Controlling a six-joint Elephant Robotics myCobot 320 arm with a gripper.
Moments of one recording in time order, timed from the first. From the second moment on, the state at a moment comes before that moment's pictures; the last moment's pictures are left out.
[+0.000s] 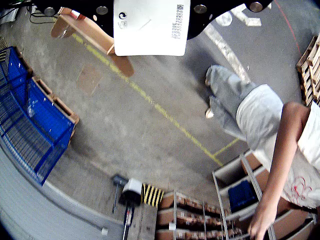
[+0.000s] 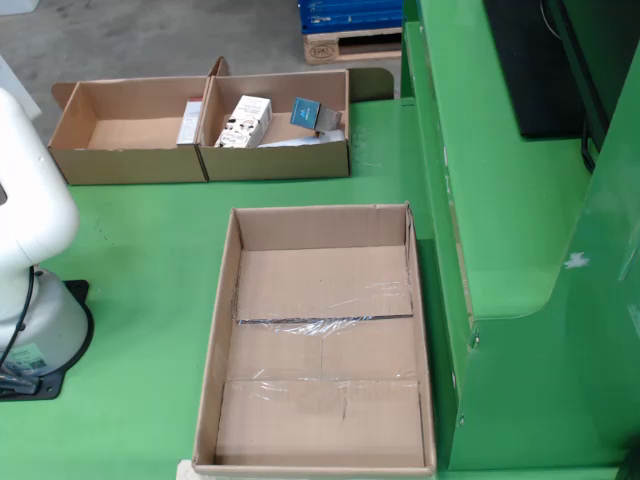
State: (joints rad) arm 2.08 -0.67 -0.03 -0.29 1.63 -0.23
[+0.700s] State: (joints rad) arm 2.08 -0.63 -0.02 -0.59 1.63 -0.26
